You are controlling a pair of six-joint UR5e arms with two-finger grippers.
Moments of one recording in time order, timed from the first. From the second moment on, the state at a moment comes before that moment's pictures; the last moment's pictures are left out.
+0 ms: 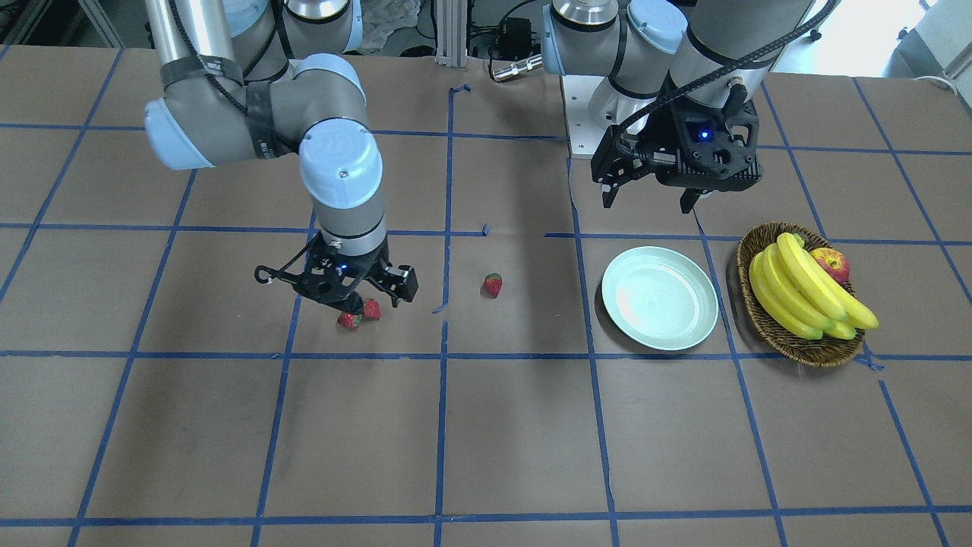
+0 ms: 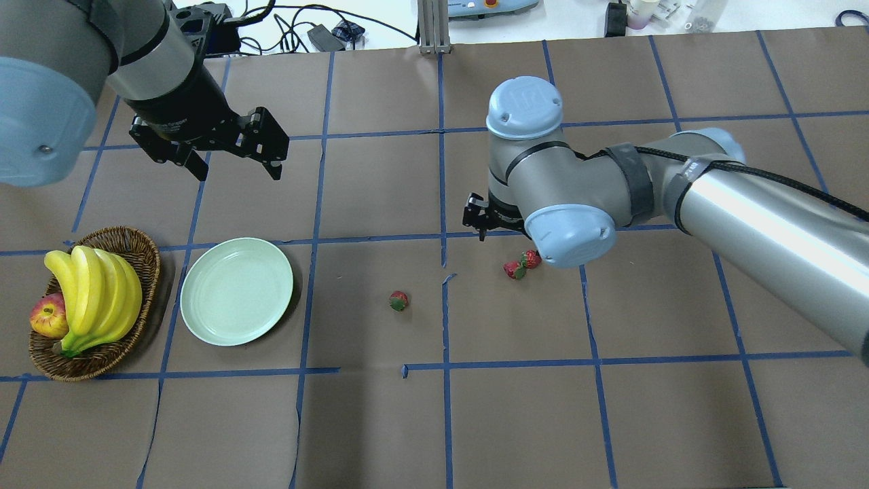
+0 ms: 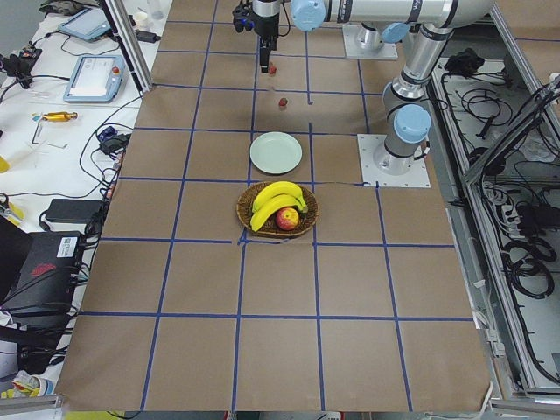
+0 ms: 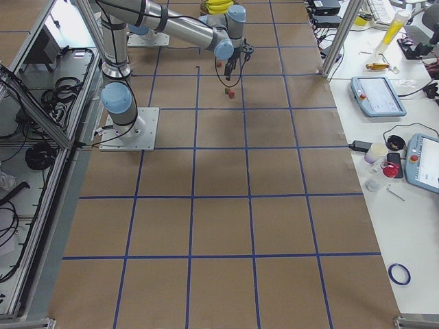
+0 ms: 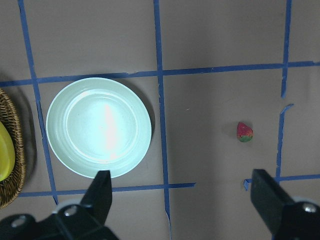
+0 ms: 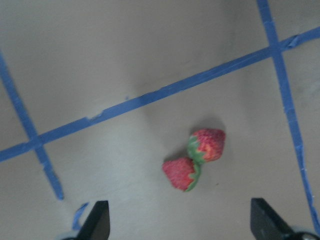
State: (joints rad) left arm -1.58 -1.56 -1.61 -1.52 1.55 0.03; right arm 1.79 -1.29 1.88 -2.10 -1.60 0.63
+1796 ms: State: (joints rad) left arm -1.58 -1.56 -1.62 -1.52 1.55 0.03; right arm 1.82 -1.25 1.76 -2.13 -1.53 0.97
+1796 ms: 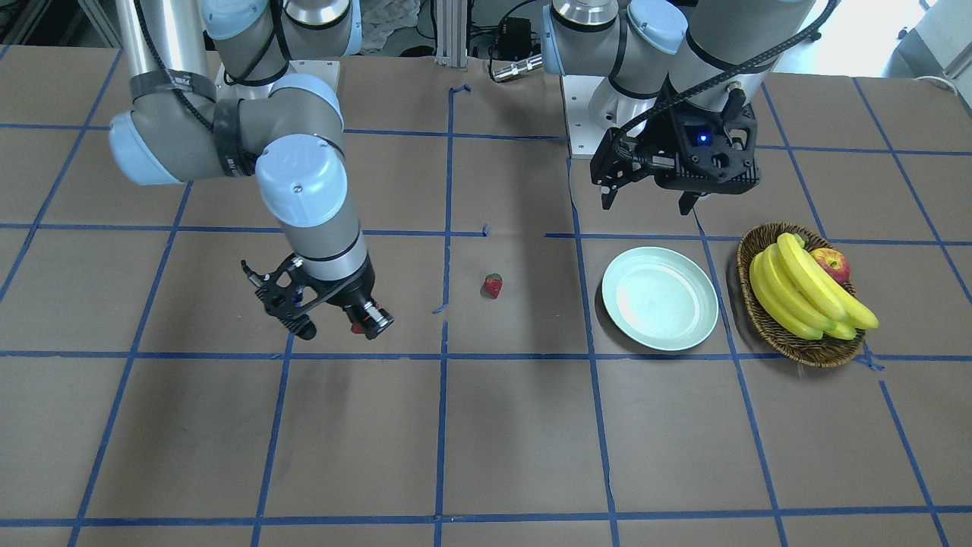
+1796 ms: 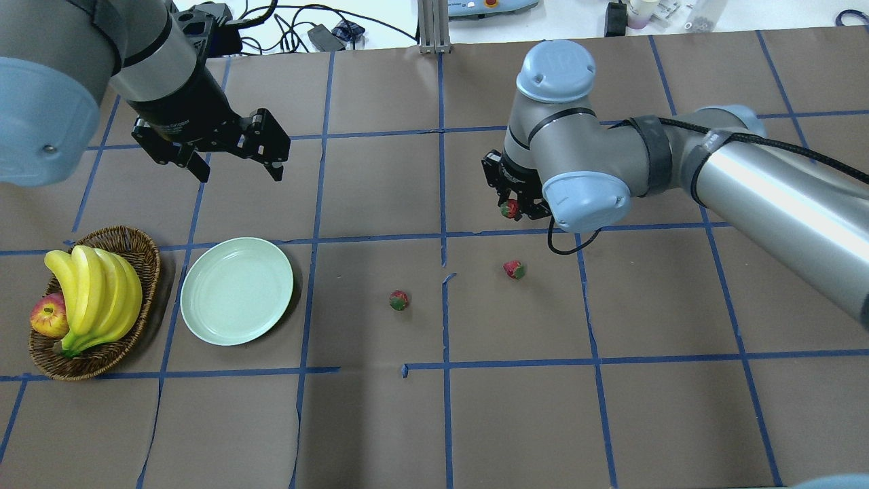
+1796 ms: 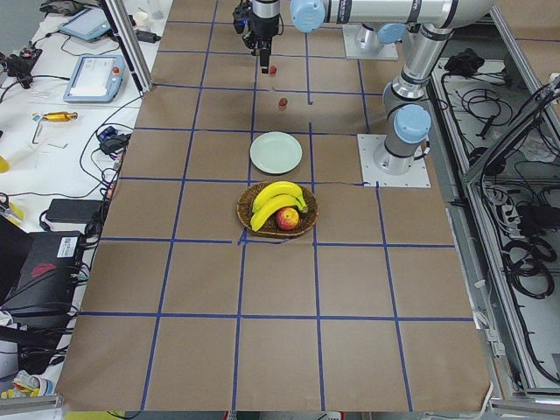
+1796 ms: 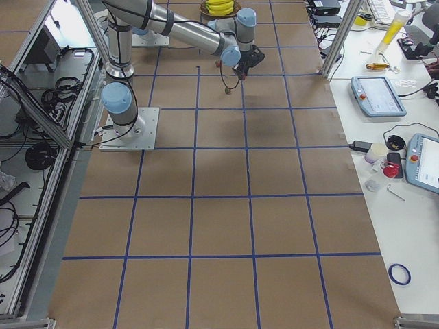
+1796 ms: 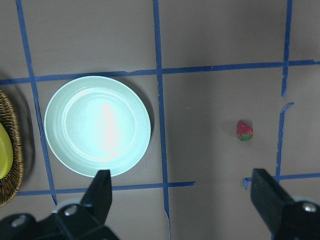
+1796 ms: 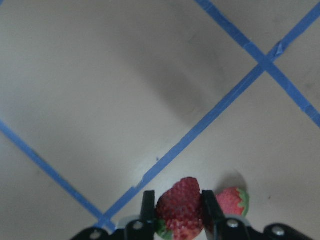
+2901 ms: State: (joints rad) left arm -1.58 -1.56 -1.62 -1.52 1.55 0.03; right arm 2.00 -1.15 1.82 -2.32 -1.50 0.92
